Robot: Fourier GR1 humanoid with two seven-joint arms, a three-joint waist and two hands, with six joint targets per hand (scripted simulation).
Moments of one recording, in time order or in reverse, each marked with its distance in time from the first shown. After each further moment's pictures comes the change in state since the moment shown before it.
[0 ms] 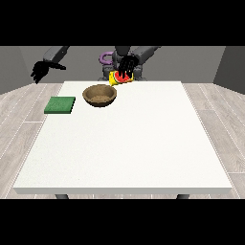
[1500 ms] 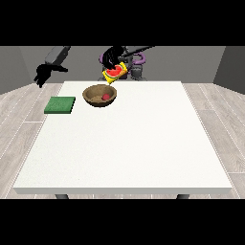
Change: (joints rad) left arm -0.211 0.009 -0.226 -0.092 -0.401 -0.501 -0.011; right arm -0.091 0.028 0.023 0.071 -0.003 0.002 0.004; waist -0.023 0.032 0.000
